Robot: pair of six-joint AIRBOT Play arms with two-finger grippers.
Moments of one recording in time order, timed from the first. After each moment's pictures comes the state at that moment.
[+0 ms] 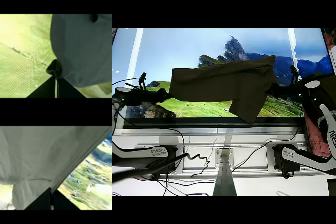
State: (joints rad) left arm 0.48 -1.51 0.79 0.79 -0.99 -0.85; right arm -0.23 -1.28 0.74 -0.73 0.97 1.10
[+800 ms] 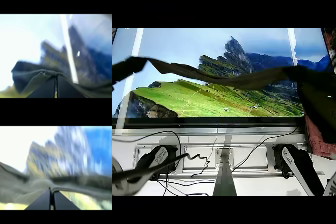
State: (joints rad) left arm 0.47 -0.90 0.93 0.40 -0.97 -0.76; right arm -0.23 -0.72 0.90 -0.73 0.96 1.10
